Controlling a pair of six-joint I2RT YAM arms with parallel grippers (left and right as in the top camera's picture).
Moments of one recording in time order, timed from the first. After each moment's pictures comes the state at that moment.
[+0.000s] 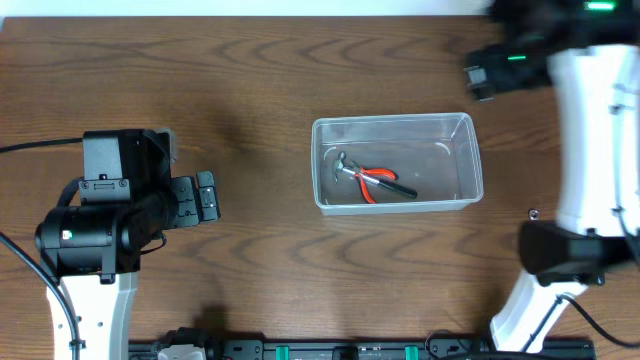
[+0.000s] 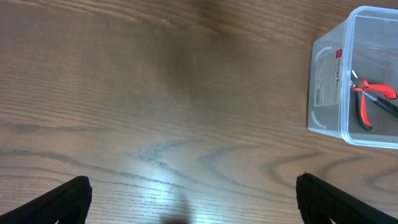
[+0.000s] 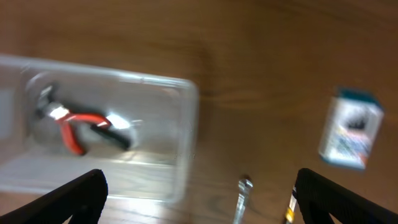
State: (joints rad) left arm 0.02 1.08 1.28 -1.28 0.06 -0.12; right arm -0.02 1.99 2.46 -1.69 0.01 -0.13
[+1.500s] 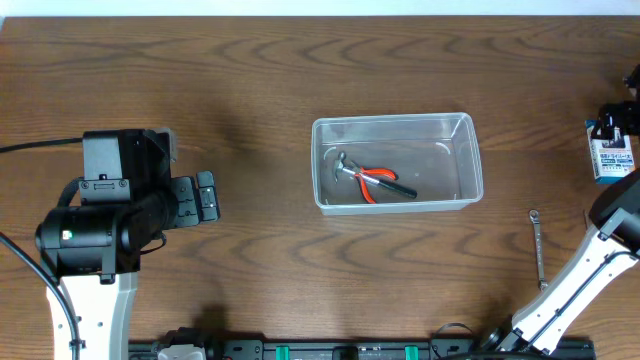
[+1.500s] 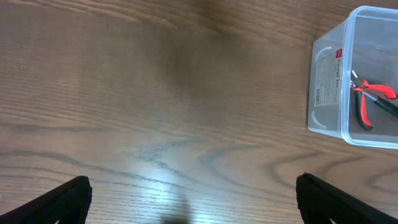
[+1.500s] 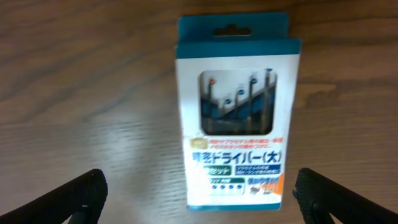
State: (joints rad) left arm 0.02 1.08 1.28 -1.28 0.06 -0.12; right arm -0.63 2.52 2.45 -1.39 -0.06 -0.53
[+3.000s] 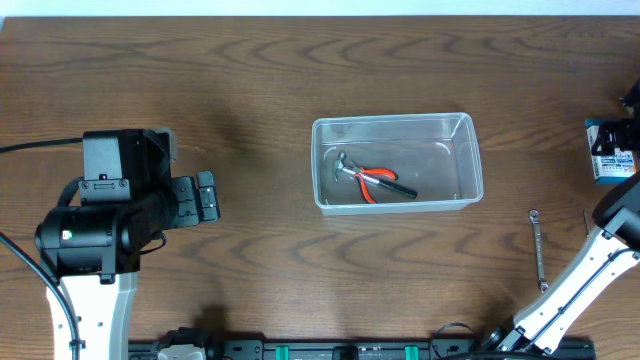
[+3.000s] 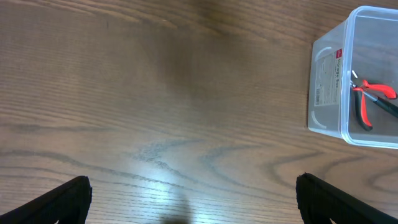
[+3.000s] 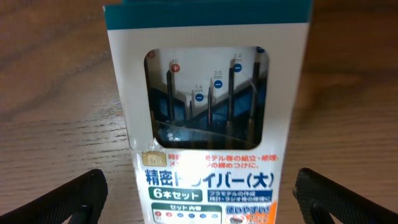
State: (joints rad) left arm 0.02 1.08 1.28 -1.28 0.06 -0.12; right arm -0.68 2.61 2.45 -1.37 -0.05 -0.59
